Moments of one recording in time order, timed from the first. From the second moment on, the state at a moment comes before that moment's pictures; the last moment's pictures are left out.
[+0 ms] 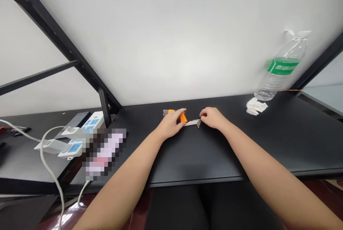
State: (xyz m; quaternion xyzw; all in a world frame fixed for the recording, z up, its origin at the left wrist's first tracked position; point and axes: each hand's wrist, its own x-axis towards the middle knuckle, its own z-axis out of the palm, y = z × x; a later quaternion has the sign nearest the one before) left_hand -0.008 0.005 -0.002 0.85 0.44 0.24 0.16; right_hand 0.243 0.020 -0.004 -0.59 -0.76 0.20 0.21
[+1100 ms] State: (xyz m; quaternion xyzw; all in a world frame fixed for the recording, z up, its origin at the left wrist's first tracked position) left_hand -0.008 0.007 -0.004 0.83 0.45 0.27 0.18; right_hand 0.230 0.006 -0.010 -0.49 -0.84 0.17 0.18
